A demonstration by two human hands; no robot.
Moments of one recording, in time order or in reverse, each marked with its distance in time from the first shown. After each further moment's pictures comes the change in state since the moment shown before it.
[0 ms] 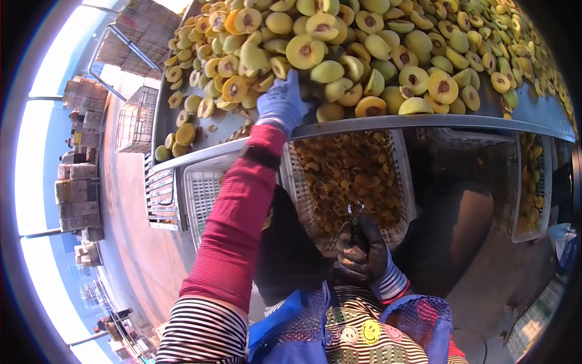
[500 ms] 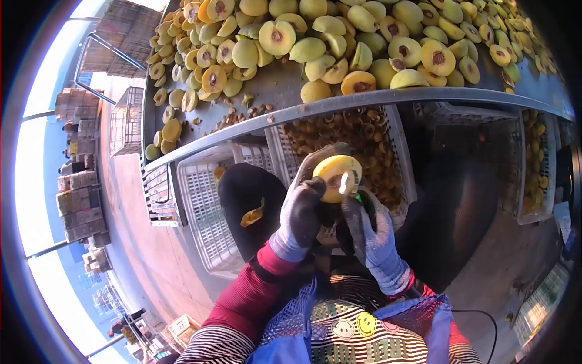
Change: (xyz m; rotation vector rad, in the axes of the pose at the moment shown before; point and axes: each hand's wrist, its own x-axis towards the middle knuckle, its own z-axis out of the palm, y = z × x) left_hand -0.191 0.053 0.014 -1.934 -0.267 -0.080; right_hand -0.001 -0.009 0.025 -1.829 0.340 -1.269
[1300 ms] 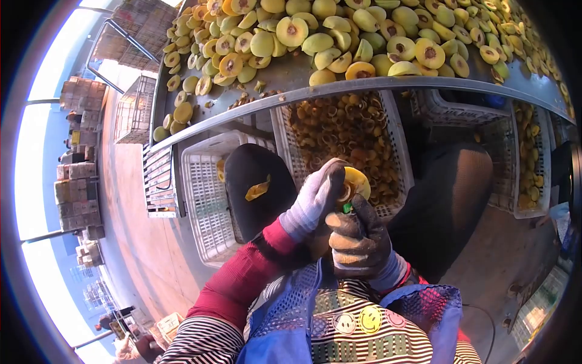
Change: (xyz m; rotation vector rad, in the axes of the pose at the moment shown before) left_hand -0.030 -0.023 -0.019 0.466 -0.152 -0.014; right_hand -0.041 -0.024 -0.006 2.531 -0.680 1.205
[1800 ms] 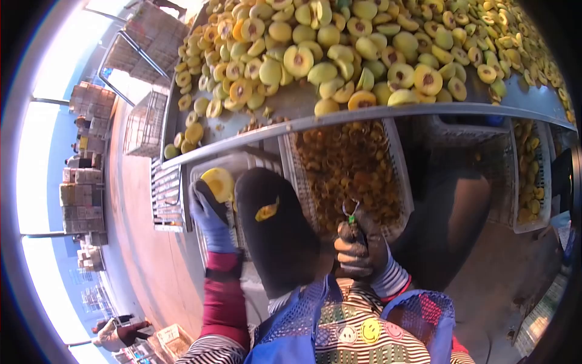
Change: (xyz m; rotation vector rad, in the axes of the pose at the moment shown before) left_hand -0.053 0.003 -0.169 0.380 0.971 0.205; right_hand -0.005 -0.029 -0.018 -0.197 0.171 -0.103
